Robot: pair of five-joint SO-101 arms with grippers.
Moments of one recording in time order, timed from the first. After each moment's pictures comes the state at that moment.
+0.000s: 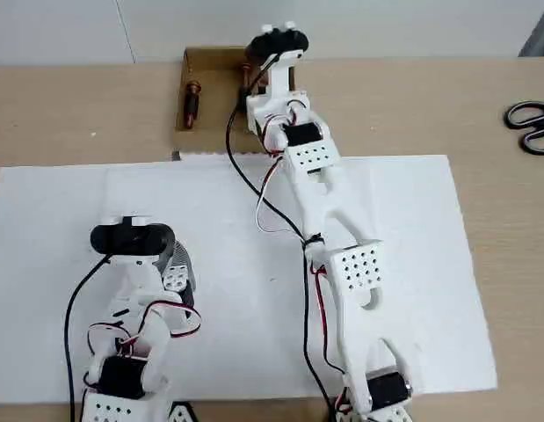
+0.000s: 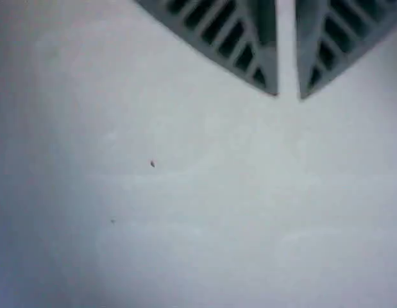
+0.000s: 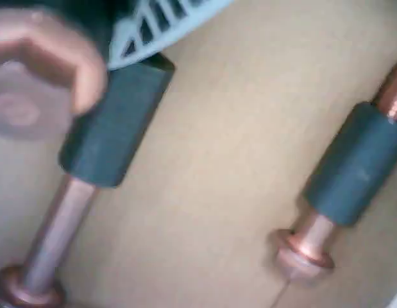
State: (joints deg) left arm 4.8 -103.4 96.6 50.5 14.5; right arm -20.0 62.9 -59.3 36.3 -7.9
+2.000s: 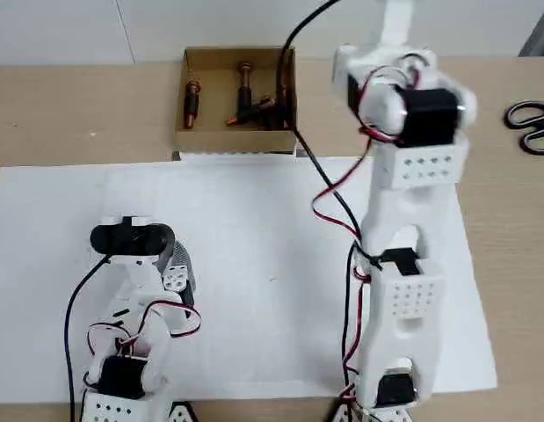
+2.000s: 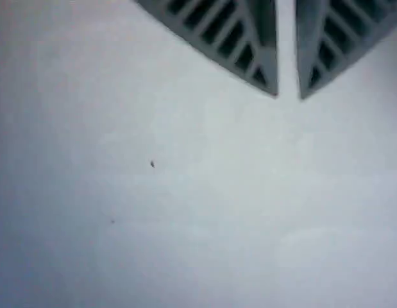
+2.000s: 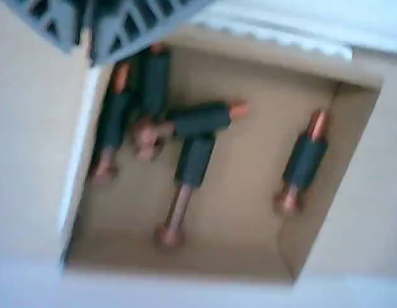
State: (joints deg) left arm 4.8 -103.4 96.6 50.5 14.5; right arm -8.7 34.2 -93.9 98.8 -6.4
